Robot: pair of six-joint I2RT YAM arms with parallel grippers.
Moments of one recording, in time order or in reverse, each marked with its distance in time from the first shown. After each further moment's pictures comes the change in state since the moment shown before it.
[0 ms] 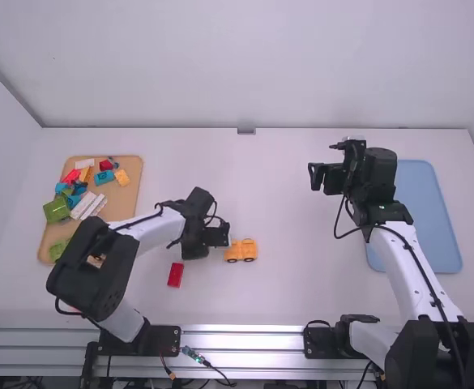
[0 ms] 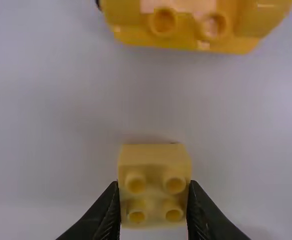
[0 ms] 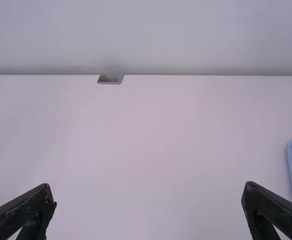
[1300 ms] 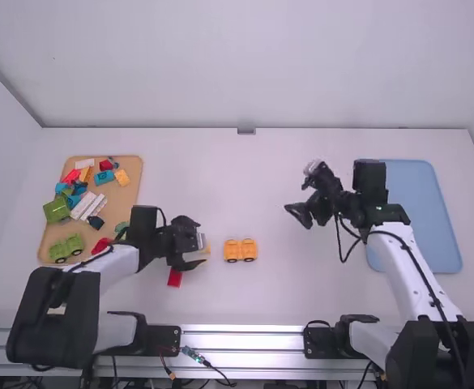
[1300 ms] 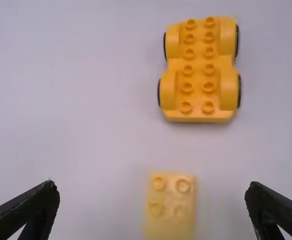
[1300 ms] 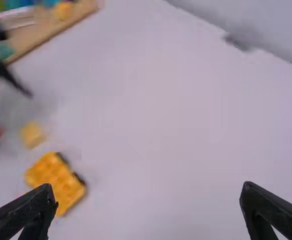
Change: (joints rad) left arm 0.392 -0.289 -0.430 0.568 0.674 0.229; right arm 0.032 0.000 -0.021 -0.287 -0.467 -0.664
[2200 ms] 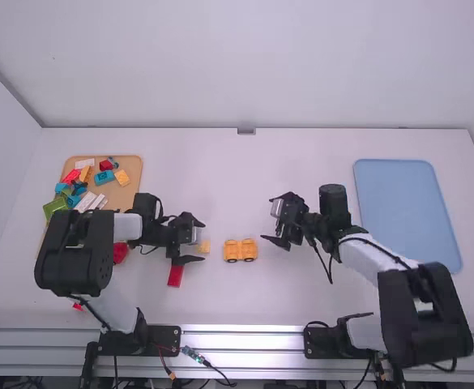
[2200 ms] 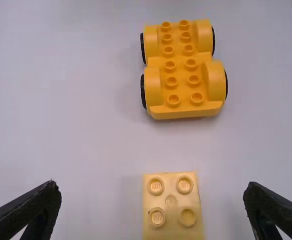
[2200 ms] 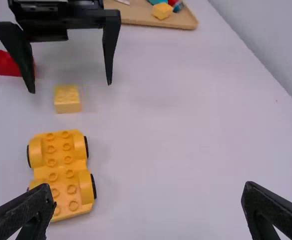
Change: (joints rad) left arm 0.072 0.383 0.250 -0.240 0.194 0.318; right arm 0.169 0.214 -0.309 0.643 -0.112 -0.249
